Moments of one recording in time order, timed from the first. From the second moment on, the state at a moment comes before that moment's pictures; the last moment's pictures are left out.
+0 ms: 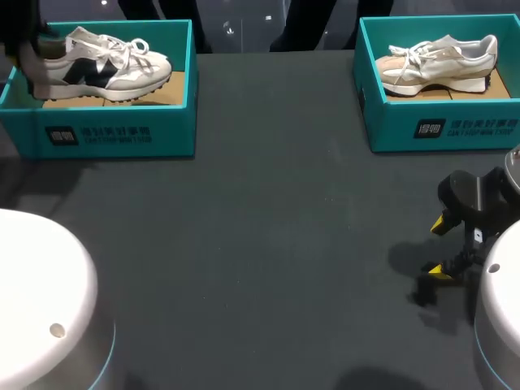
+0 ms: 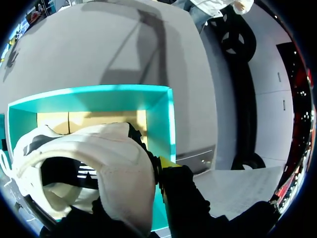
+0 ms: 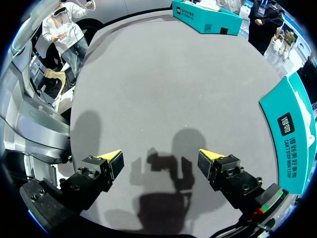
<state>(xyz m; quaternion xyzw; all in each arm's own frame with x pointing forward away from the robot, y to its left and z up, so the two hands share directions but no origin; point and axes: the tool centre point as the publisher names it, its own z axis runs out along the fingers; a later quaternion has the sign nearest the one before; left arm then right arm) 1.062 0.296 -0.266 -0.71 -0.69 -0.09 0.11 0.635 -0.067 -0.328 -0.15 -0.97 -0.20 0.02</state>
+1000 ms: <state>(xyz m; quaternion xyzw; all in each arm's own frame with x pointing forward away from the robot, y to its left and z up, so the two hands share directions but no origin) 1.056 0.286 -0.307 -0.73 -0.67 -0.08 0.11 0.635 -0.067 -0.328 -0.15 -0.97 -0.20 0.02</state>
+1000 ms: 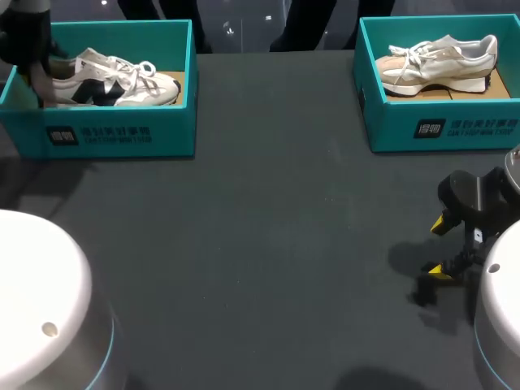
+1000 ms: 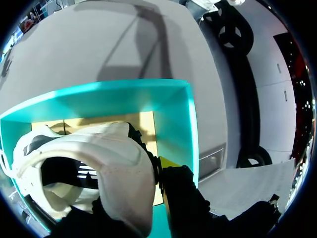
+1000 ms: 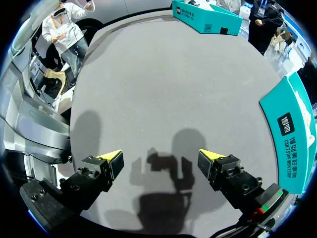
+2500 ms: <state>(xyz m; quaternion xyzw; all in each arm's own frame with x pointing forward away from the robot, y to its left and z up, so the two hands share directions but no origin) 1.049 0.279 -0.372 -0.73 -0.67 -0.06 0.11 0.635 -0.067 -0.327 -0.15 -0.97 -0.20 0.02</state>
